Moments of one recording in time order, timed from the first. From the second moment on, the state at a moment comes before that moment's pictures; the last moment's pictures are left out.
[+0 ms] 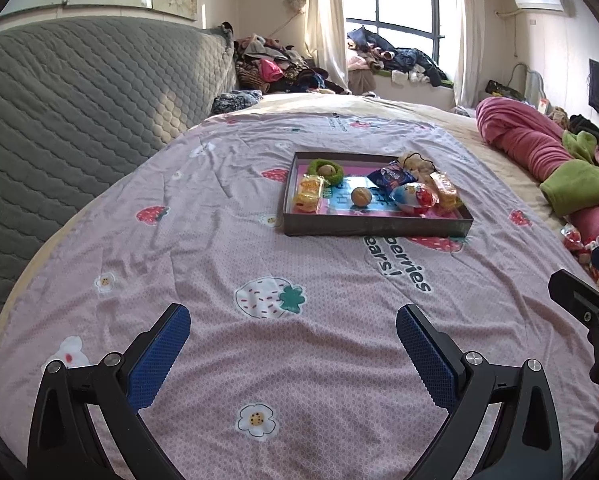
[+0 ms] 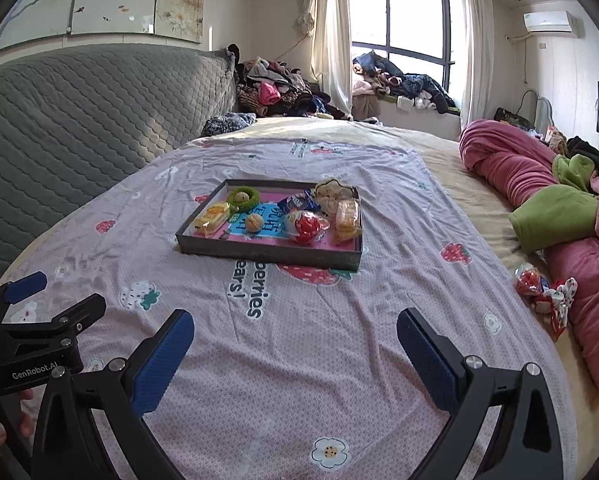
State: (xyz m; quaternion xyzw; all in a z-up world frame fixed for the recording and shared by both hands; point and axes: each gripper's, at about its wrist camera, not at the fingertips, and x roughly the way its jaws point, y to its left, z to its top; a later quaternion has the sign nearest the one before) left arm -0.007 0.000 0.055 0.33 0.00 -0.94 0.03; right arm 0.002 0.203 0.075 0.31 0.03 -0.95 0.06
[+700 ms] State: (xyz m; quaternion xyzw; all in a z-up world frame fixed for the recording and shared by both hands) left arm -0.018 -0.002 0.025 0.35 0.01 -0.94 0.03; right arm -0.006 0.210 0.034 0.34 0.02 -0.94 0.05
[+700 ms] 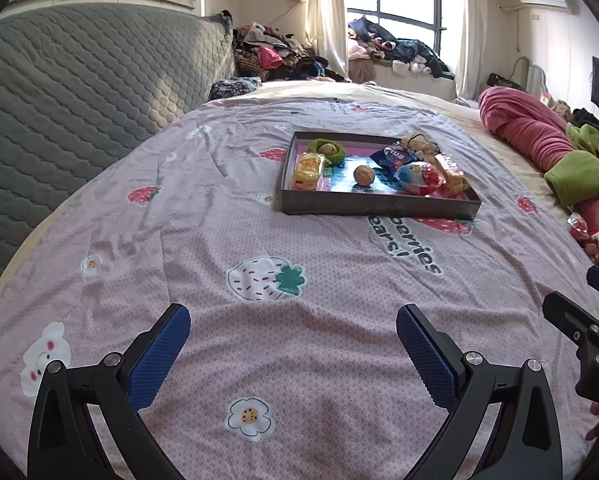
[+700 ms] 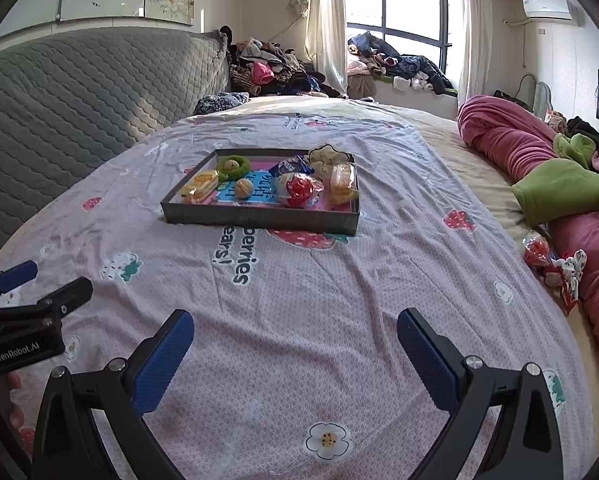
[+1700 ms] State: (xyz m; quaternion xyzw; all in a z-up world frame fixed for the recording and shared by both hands) left arm -0.036 -0.006 -0.012 0.36 0.01 -0.93 0.03; right arm -0.017 0.229 -0.010 0.36 0.01 -0.93 0.04
